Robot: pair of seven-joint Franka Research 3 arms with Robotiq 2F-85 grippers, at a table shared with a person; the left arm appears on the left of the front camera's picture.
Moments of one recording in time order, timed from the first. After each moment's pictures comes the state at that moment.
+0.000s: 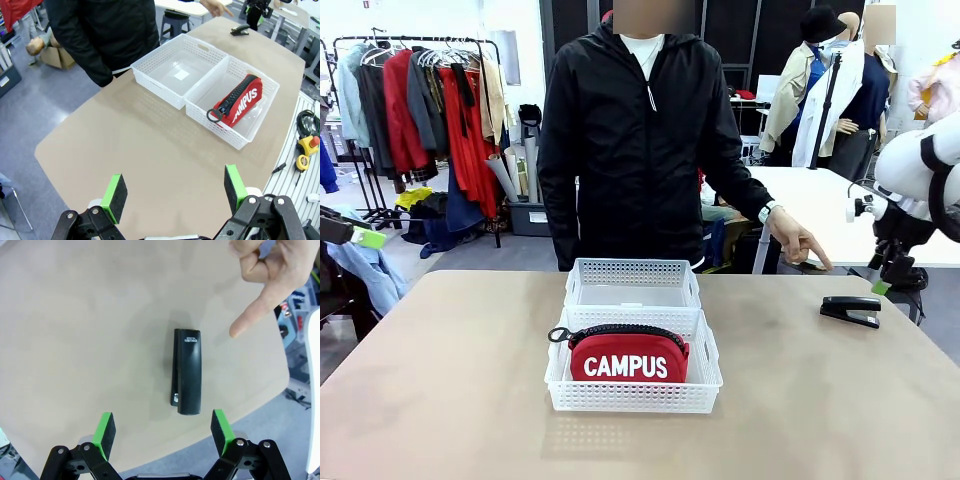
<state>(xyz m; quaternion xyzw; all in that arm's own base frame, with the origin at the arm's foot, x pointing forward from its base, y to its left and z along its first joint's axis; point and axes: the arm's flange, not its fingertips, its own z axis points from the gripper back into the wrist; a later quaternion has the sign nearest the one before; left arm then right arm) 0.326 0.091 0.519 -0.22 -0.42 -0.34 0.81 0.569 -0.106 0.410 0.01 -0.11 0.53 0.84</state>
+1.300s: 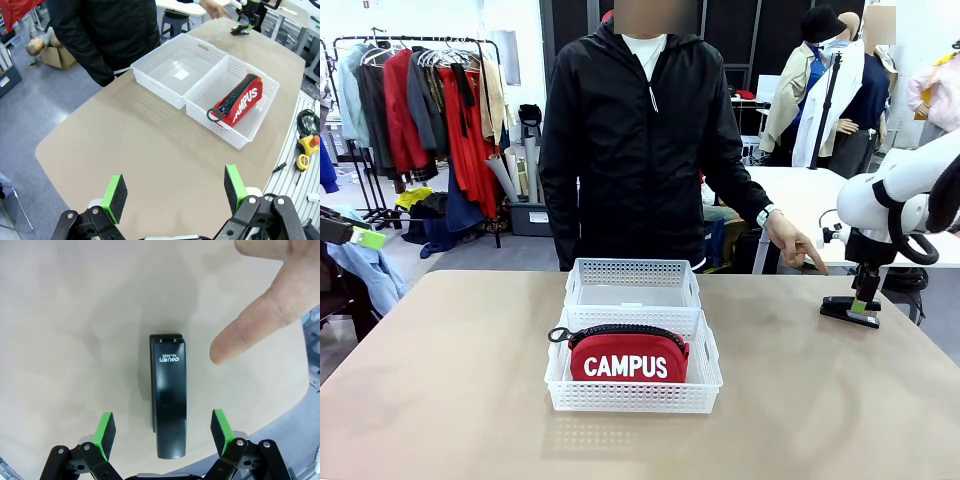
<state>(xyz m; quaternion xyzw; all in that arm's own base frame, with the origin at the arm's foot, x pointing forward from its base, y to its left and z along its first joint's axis) 0.326 0.092 0.519 -0.22 -0.42 -0.35 0.81 0.624 -0.092 0.339 -0.02 -0.04 0.51 0.86</state>
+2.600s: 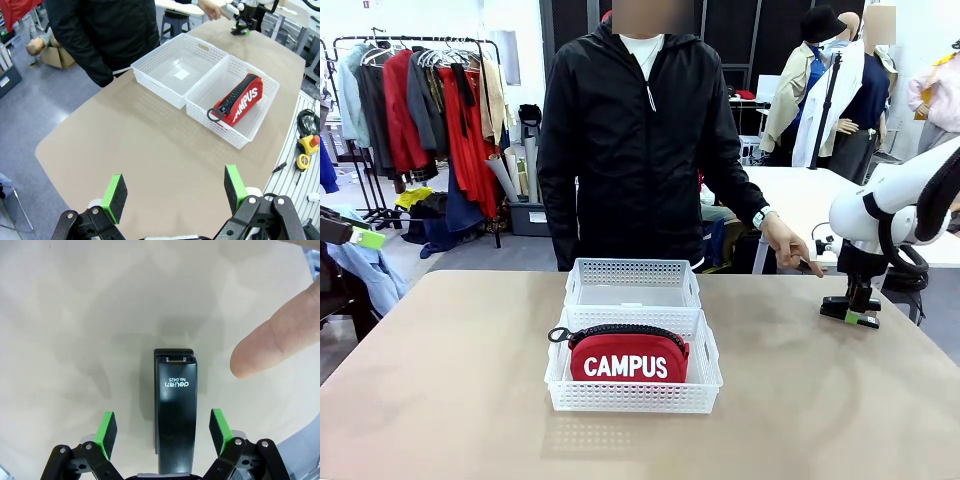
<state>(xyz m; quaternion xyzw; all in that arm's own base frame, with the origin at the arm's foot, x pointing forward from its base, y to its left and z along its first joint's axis) 0.326 0.092 0.520 -0.22 -0.42 -0.35 0.81 0.632 -0.088 0.309 0.00 -0.02 0.52 0.85</state>
